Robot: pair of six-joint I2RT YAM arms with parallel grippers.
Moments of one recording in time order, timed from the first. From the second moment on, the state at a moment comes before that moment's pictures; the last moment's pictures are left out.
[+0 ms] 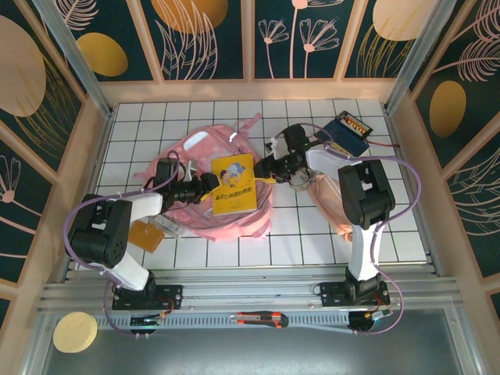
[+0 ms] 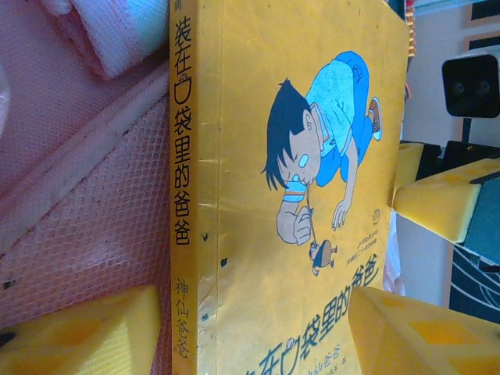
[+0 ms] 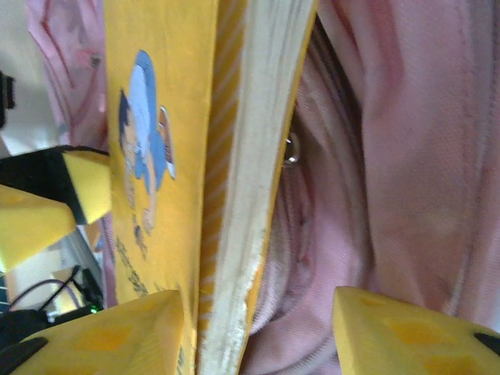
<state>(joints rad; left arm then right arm) -0.22 1.62 0.66 0.20 0.71 -0.81 0.42 1.99 1.36 -0.49 -0.76 0.33</state>
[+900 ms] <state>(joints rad) -0.30 1.77 0.83 0.14 0.70 -0.79 0.48 2.00 1.30 -0.30 -0.79 0.45</state>
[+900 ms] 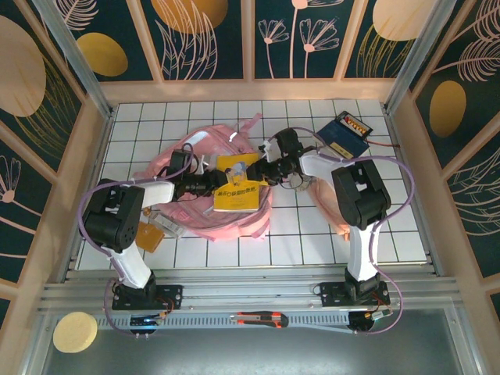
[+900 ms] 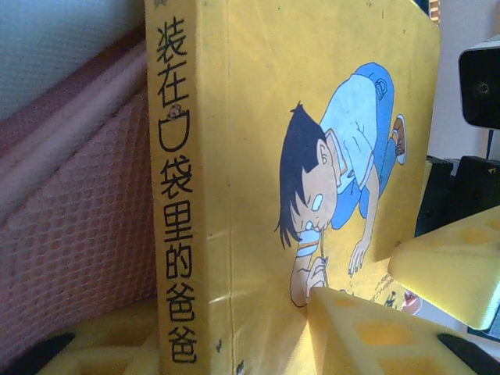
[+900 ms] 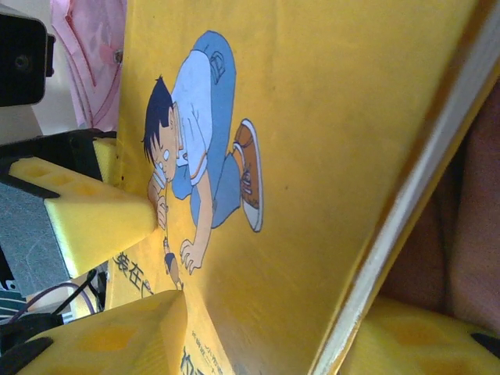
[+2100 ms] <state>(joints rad) -0.33 1.60 0.91 0.52 0.88 -1.22 0.41 1.71 1.12 0.12 -1.07 0.74</state>
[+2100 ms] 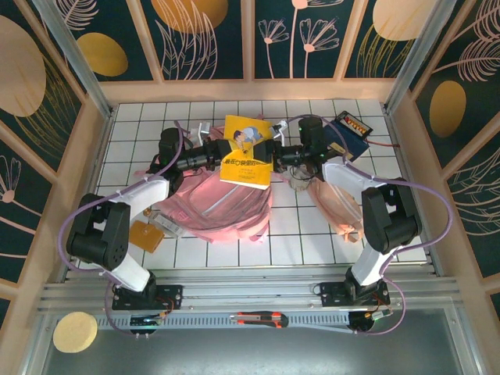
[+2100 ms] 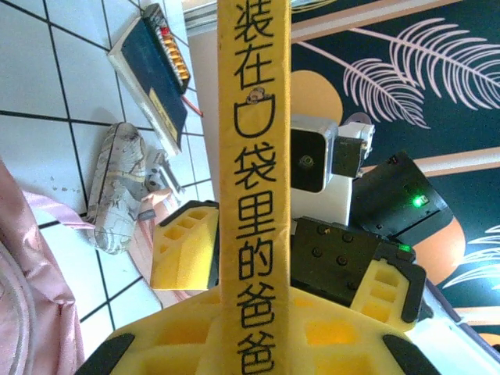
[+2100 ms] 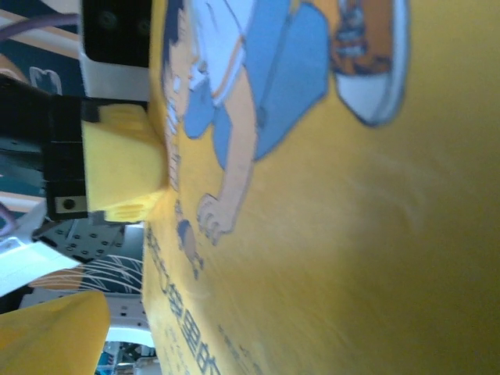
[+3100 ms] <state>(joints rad) -0.34 1.47 1.02 -0.11 0.61 -0.65 0.28 1.48 1.17 -0.30 -0.65 0.64</state>
